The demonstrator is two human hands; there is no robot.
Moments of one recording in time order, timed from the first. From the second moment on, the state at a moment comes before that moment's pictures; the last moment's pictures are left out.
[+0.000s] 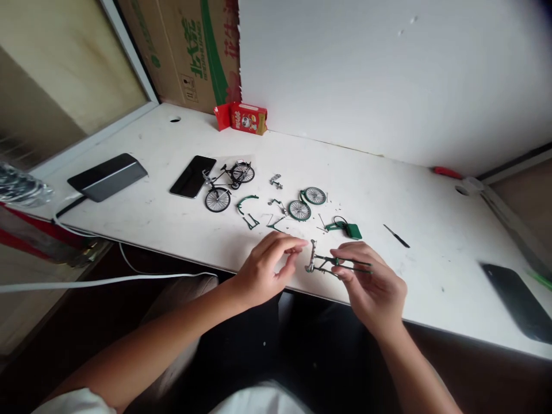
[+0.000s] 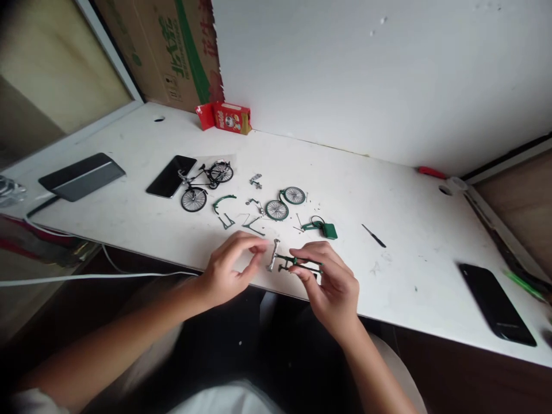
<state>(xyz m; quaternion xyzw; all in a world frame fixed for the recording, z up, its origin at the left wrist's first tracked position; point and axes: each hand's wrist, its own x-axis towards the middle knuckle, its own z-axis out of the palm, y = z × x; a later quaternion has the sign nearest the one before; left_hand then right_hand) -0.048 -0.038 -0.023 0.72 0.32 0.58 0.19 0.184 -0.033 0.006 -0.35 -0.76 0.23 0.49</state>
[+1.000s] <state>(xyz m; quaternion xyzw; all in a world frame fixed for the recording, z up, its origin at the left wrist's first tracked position) -0.050 -0.035 -0.011 0.42 0.29 0.38 0.77 0.181 -0.032 0.012 -0.31 -0.88 0.03 0.37</state>
